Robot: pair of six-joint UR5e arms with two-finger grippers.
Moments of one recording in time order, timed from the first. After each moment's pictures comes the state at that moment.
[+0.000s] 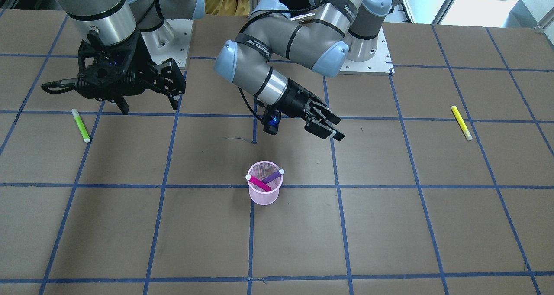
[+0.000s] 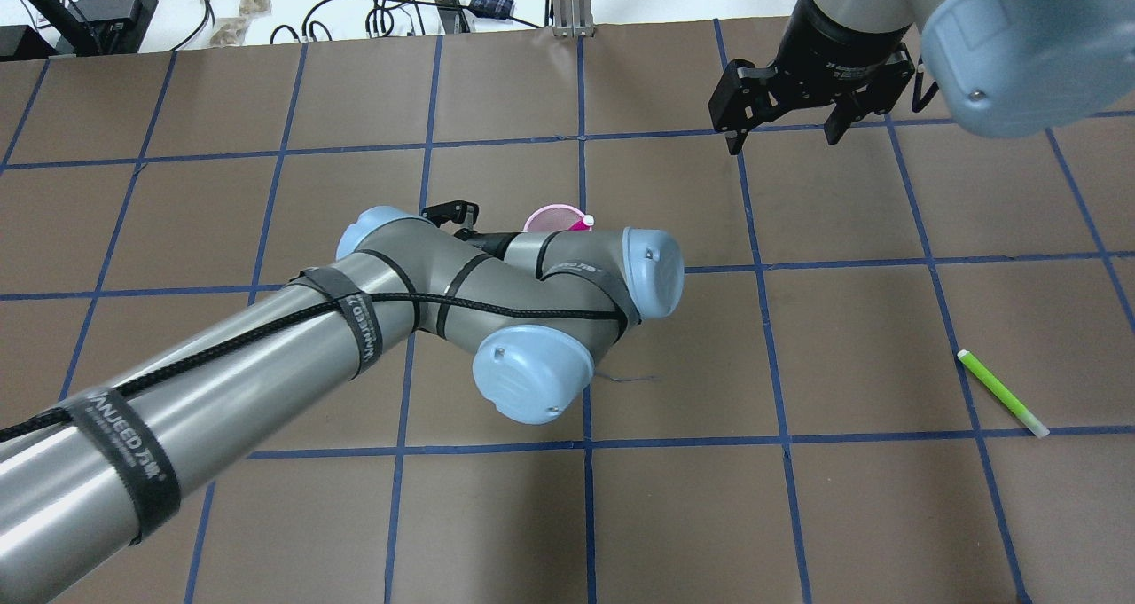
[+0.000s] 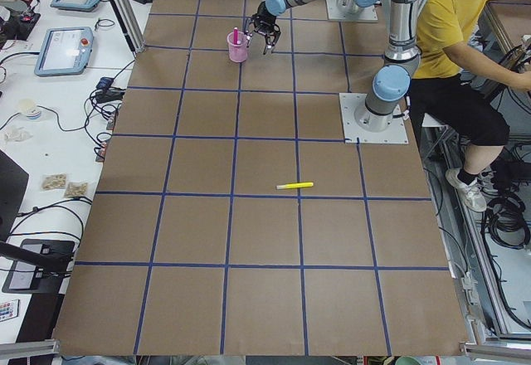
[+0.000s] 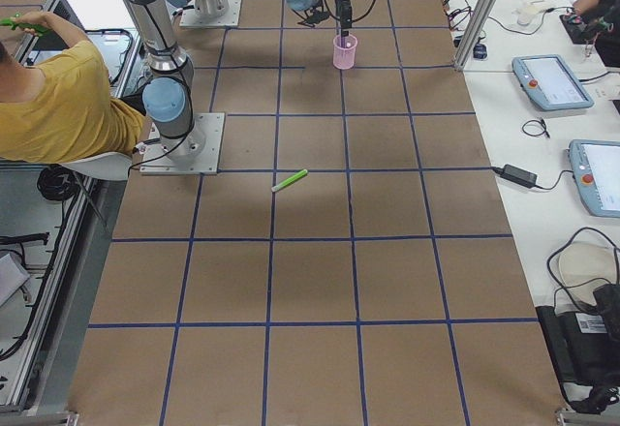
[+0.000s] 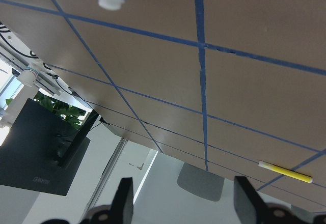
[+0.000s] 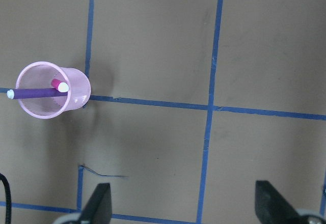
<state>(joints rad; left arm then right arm) -2.08 -1.88 -1.86 -1.41 2.61 0.63 1.64 -1.51 1.55 -1.69 -1.50 -0.01</state>
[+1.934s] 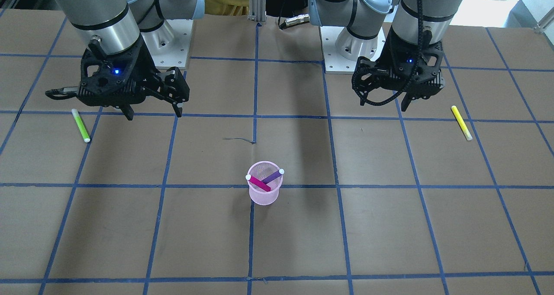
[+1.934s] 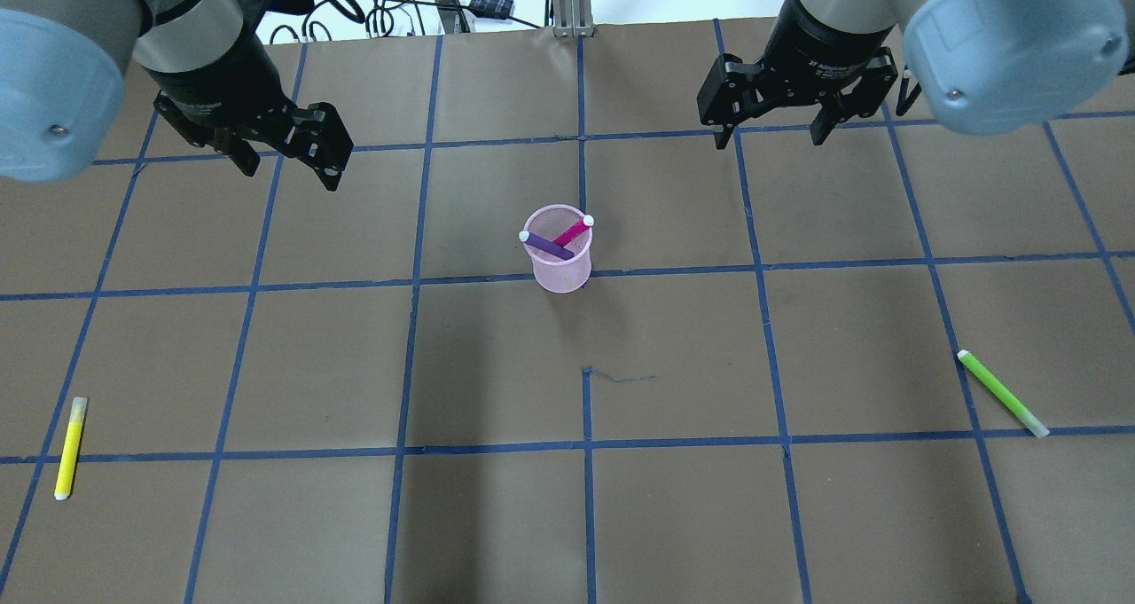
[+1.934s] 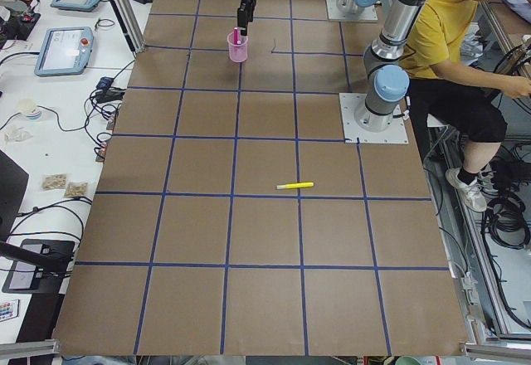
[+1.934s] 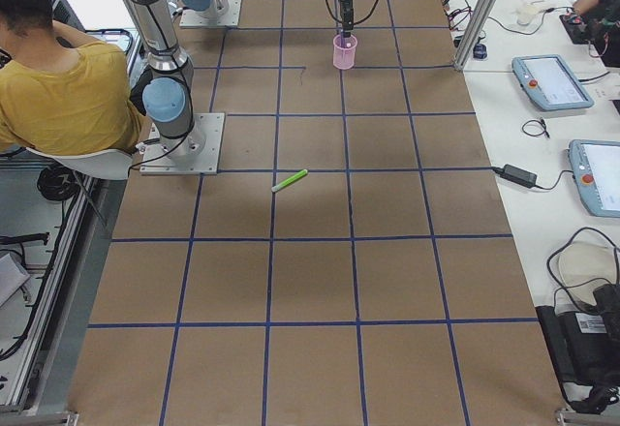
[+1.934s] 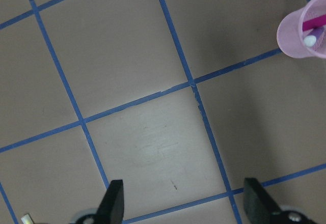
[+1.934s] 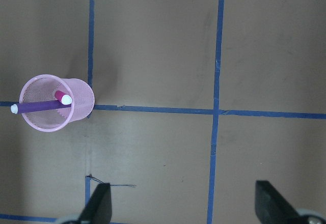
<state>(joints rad) -1.58 -1.58 -1.56 -1.52 1.62 0.19 1.64 -1.50 1.55 -1.71 -1.50 0.03</state>
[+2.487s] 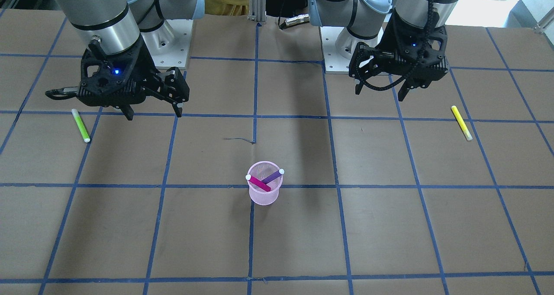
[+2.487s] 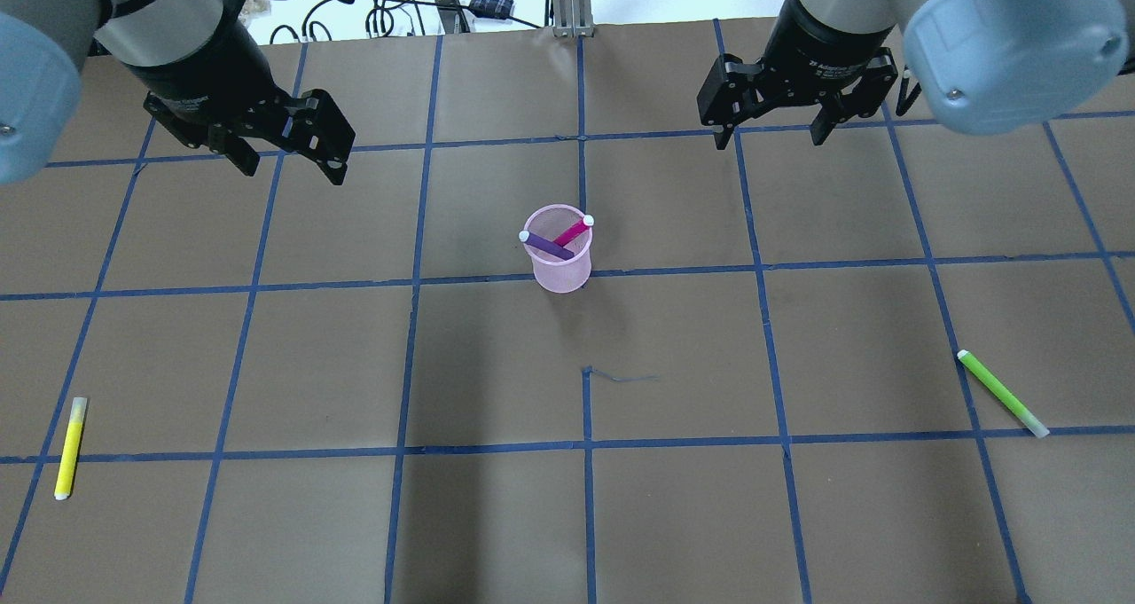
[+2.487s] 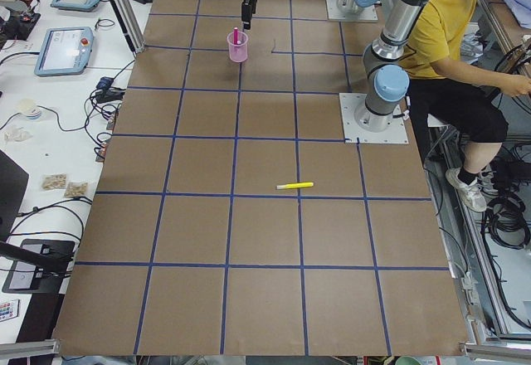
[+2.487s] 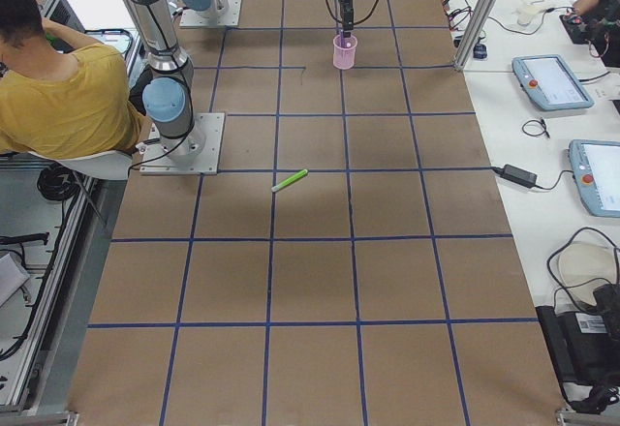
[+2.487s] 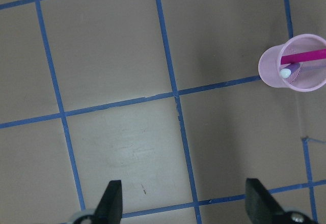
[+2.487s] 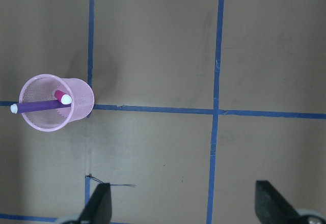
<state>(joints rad) -1.56 -1.55 -1.55 -1.56 1.55 0.18 1.64 -1.50 1.55 -1.71 -1.50 0.03</state>
